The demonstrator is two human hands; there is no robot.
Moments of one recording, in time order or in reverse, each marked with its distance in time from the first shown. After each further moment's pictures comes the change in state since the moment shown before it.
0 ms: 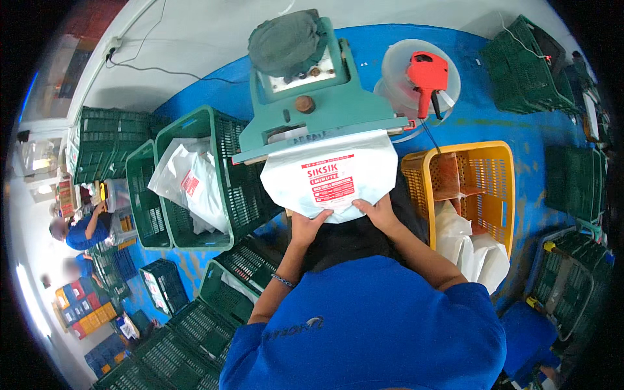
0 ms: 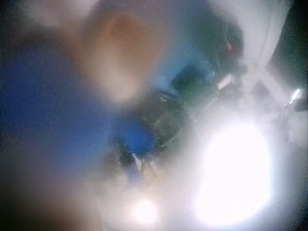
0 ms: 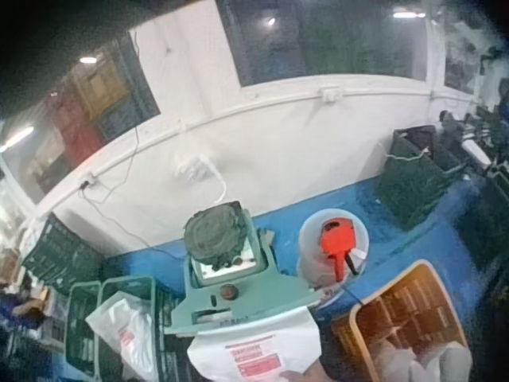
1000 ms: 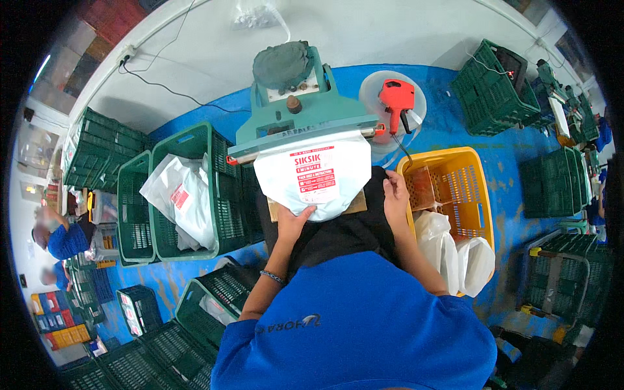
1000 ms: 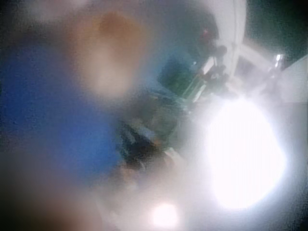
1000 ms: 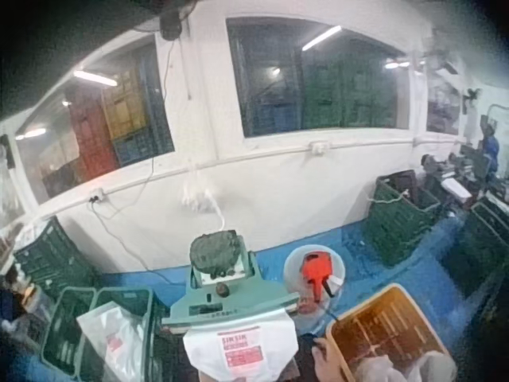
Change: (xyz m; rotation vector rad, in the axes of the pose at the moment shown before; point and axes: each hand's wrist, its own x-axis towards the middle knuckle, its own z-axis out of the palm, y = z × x) left_hand -0.004 -0.013 0.003 0.056 0.121 0.265; right_hand -0.018 -0.035 -0.062 -0.356 0.520 -0.185
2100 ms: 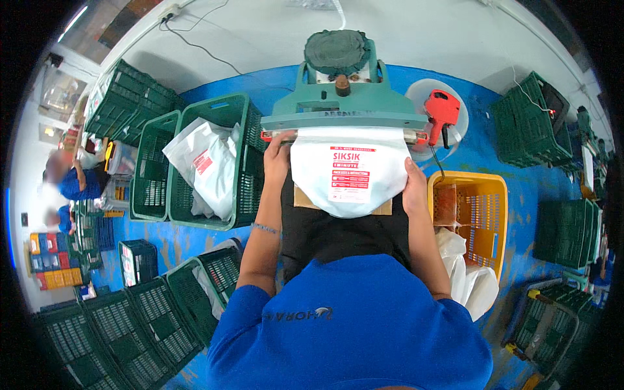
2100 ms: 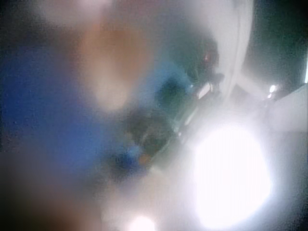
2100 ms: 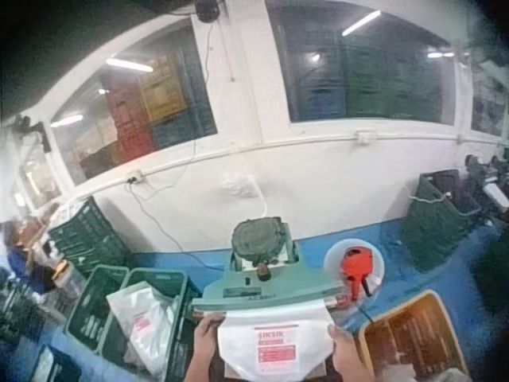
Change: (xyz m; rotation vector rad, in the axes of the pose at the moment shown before) left_hand 0.114 0.009 -0.086 -0.064 0.171 -0.077; right_hand 0.046 -0.066 0.045 0.705 -0.372 0.454
